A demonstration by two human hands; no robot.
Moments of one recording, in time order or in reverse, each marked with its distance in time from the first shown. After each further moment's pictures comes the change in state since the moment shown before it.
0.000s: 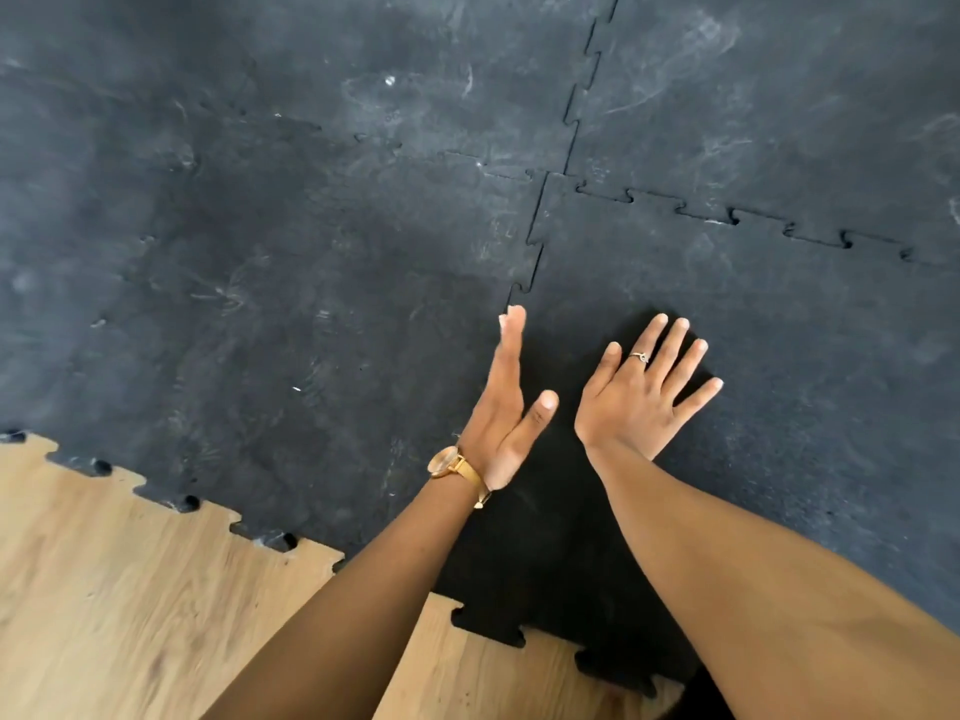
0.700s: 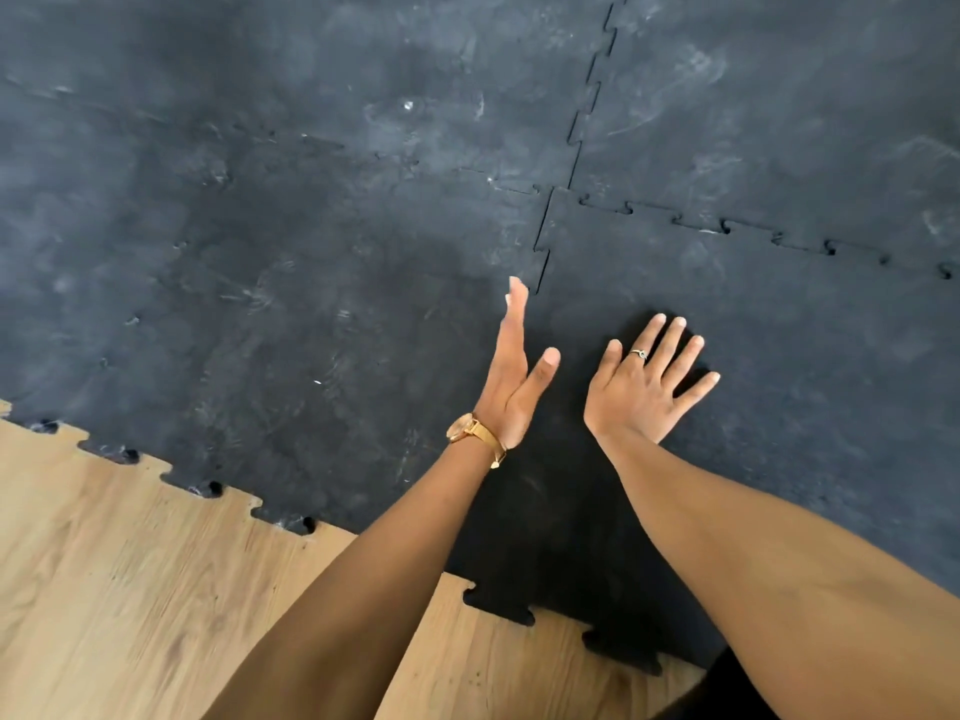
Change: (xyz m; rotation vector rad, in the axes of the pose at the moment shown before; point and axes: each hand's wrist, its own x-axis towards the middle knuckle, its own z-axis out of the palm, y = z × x) left_hand 0.011 0.023 -0.006 -0.044 0.070 -0.048; right_hand 0.002 0.002 -0.003 -0.033 -0.045 -0.015
